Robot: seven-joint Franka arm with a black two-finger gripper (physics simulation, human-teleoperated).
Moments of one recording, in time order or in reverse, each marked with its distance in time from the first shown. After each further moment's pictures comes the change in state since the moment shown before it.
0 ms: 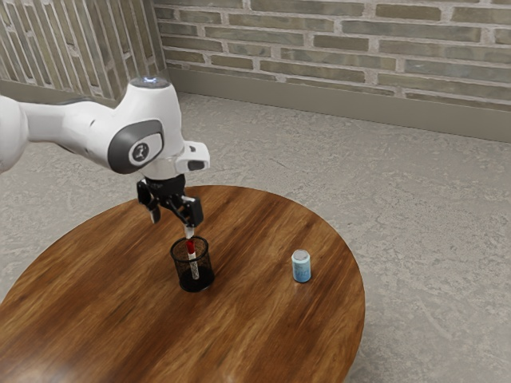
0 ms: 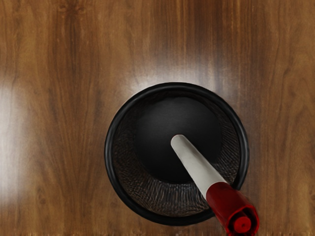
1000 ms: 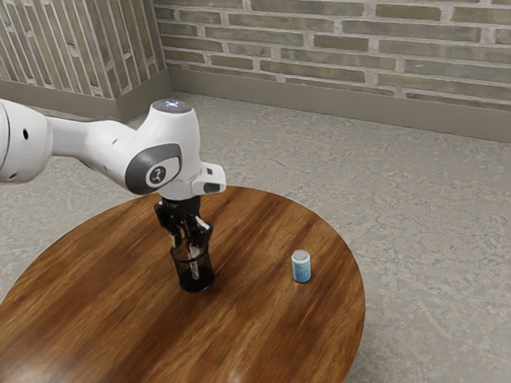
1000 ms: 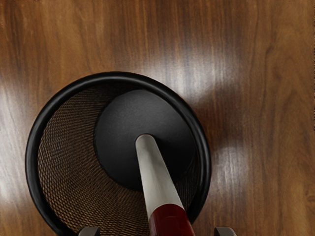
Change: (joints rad) arm 0.012 0.070 -0.062 -0.023 0.031 0.061 -0.009
